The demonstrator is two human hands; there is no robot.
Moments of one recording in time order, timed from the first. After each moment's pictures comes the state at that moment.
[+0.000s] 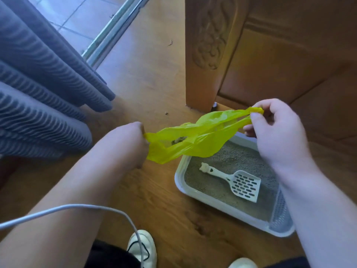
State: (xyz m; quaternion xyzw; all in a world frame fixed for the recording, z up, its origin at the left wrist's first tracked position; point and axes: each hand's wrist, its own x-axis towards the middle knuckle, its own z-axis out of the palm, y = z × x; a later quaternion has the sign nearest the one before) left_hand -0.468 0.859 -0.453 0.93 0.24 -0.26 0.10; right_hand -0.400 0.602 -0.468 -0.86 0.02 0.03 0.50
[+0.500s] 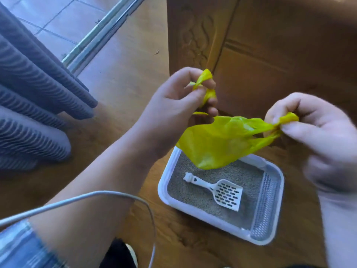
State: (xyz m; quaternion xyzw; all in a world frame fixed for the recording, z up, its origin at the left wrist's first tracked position) left_hand -0.403 0.776 -0.421 0.60 0.05 -0.04 0.80; right_hand -0.384 0.553 -0.398 -0.70 -0.18 0.15 0.68
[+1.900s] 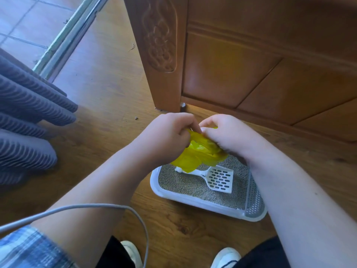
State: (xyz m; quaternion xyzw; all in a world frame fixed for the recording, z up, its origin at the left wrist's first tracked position) left_hand -0.421 0.750 -0.464 0.91 -0.01 -0.16 0.39; right_hand -0.383 0.581 -0.476 -0.88 -0.01 0.30 0.37
